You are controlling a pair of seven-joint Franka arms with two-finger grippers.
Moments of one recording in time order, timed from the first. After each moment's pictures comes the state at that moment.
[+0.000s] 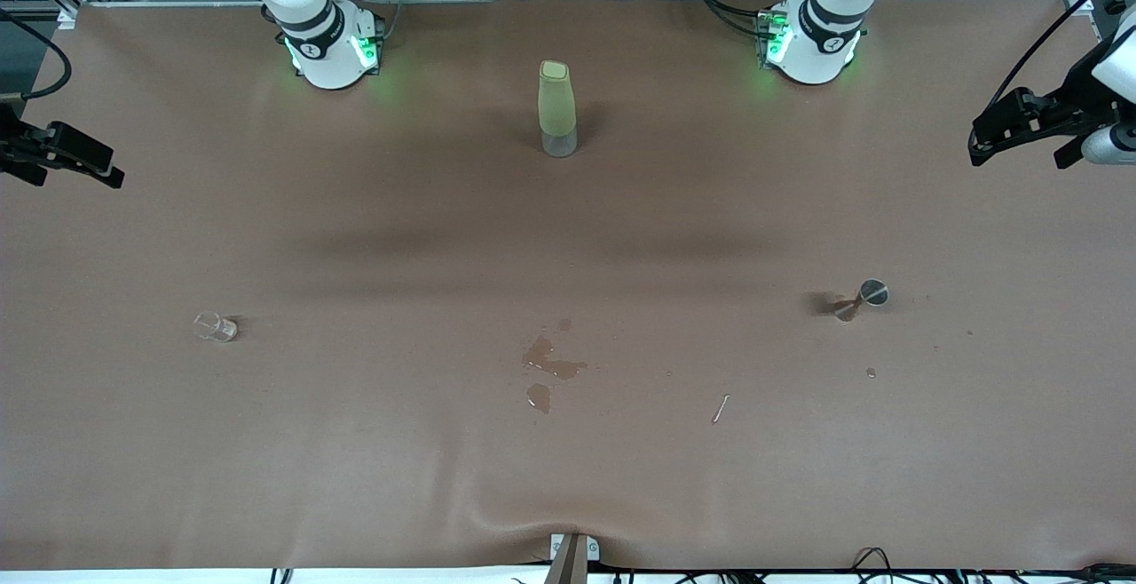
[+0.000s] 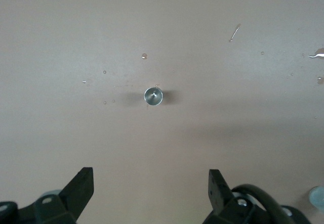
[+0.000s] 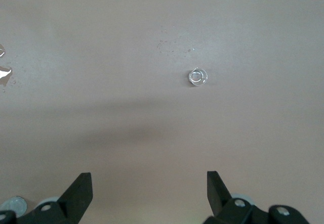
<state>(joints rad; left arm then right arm) 0.03 -0.07 -0.09 -1.60 -0.01 1.57 -0.02 -0.07 0.00 -0.01 -1.54 0.03 1.52 -0.01</state>
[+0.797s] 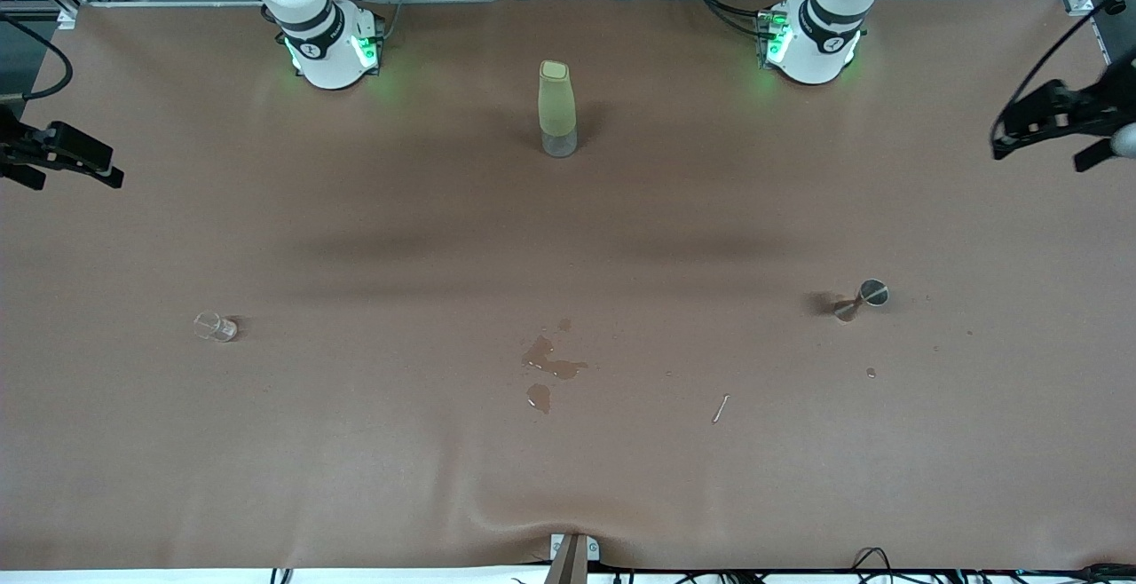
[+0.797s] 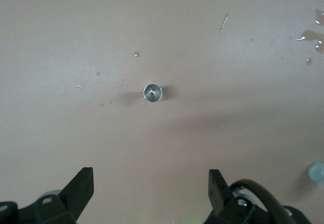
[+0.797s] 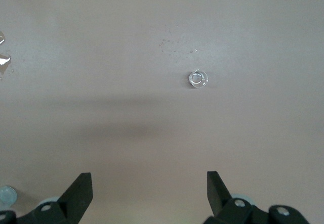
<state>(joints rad) 0.14 -0.07 -0.06 -1.60 -0.13 1.55 0.23 -0.07 0.00 -0.02 -1.54 0.02 1.52 -0.11</state>
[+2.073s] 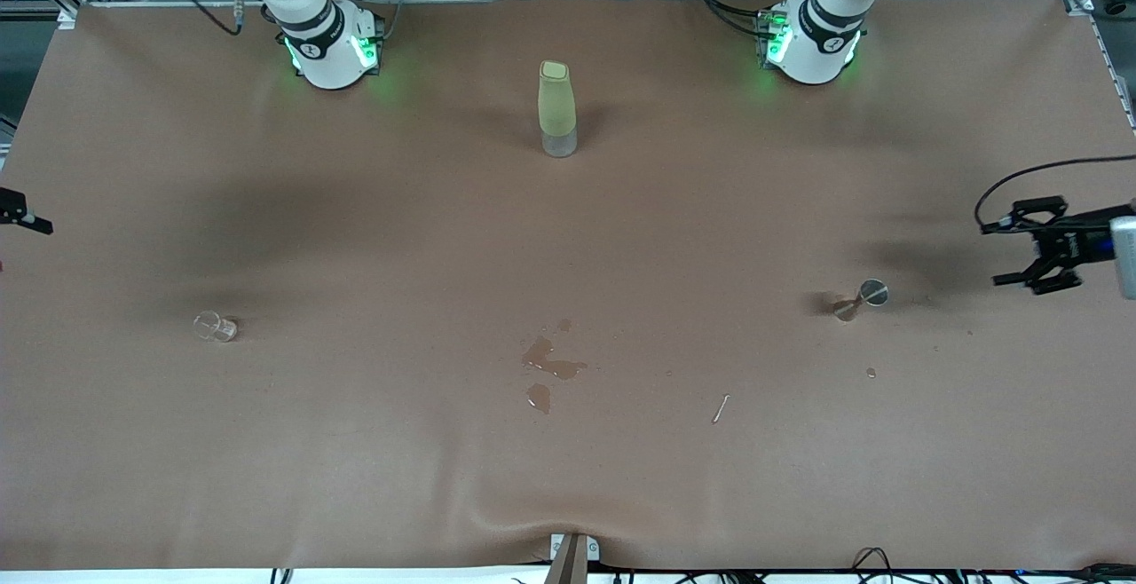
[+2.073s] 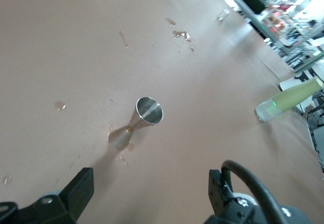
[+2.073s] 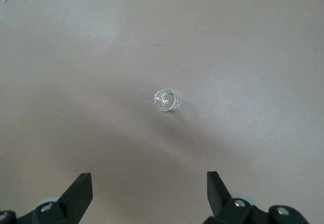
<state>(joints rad) 0.61 0.53 -0.05 -1.72 -0.78 1.59 1.72 -0.49 0.31 -0.03 -1.56 0.31 1.71 -1.18</state>
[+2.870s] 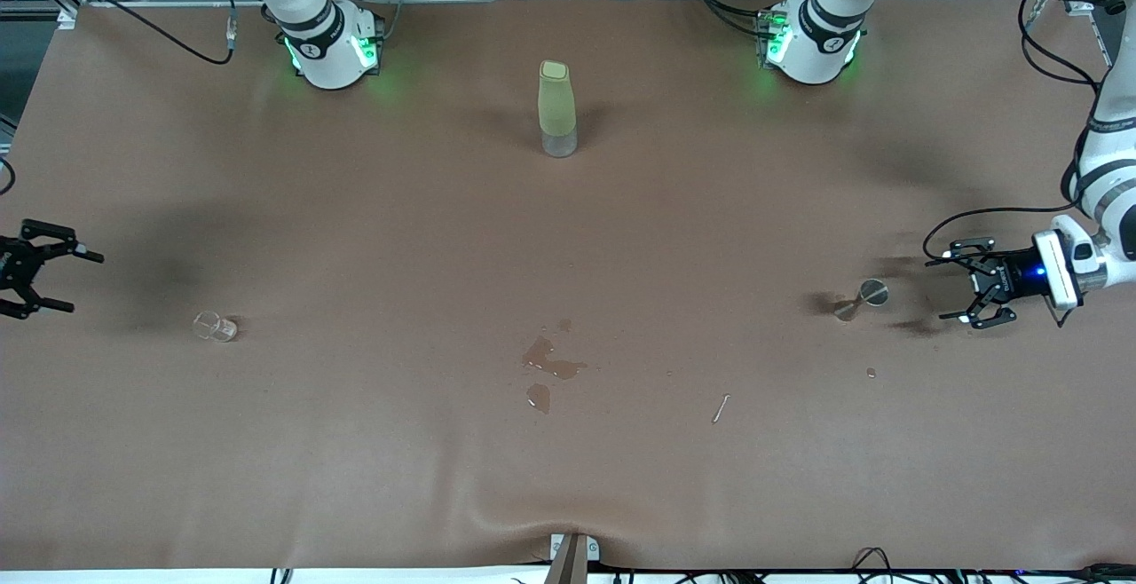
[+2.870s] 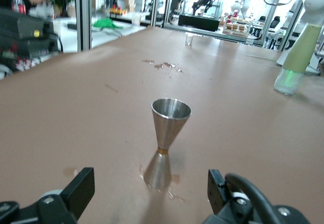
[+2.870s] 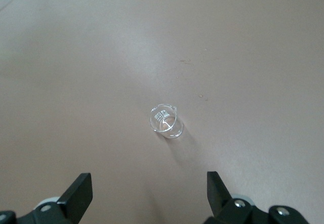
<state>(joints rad) 0.61 0.79 -0.07 -1.66 -0.99 1.59 2.40 -0.58 0.55 -0.03 -1.56 0.58 1.76 -1.77</state>
